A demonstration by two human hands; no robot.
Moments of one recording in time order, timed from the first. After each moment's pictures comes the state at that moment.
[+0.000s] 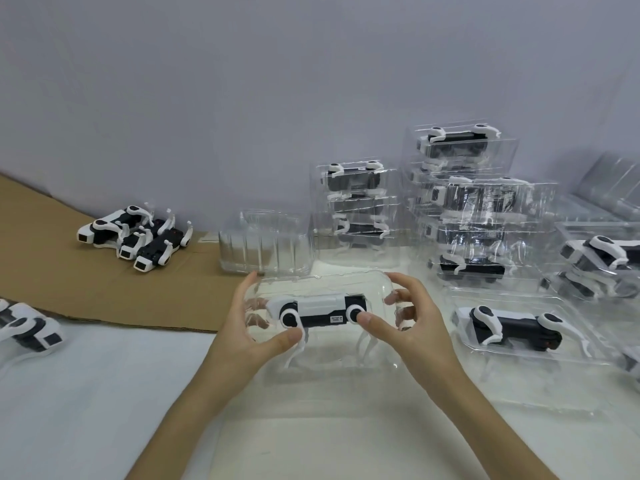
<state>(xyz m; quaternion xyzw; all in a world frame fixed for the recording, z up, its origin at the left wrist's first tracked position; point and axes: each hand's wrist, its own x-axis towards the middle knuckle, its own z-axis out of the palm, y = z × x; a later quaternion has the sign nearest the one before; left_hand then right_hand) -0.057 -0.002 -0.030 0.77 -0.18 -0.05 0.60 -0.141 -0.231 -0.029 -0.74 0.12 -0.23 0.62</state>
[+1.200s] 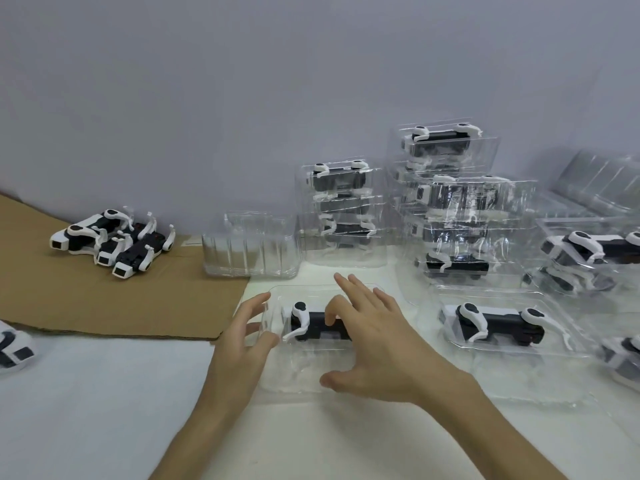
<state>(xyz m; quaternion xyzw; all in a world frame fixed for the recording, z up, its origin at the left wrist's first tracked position) -0.068 -0.023 -0.037 0.77 -0.14 -0.04 0.62 -0.131 -0.223 -0.019 -0.98 -0.07 -0.09 0.14</state>
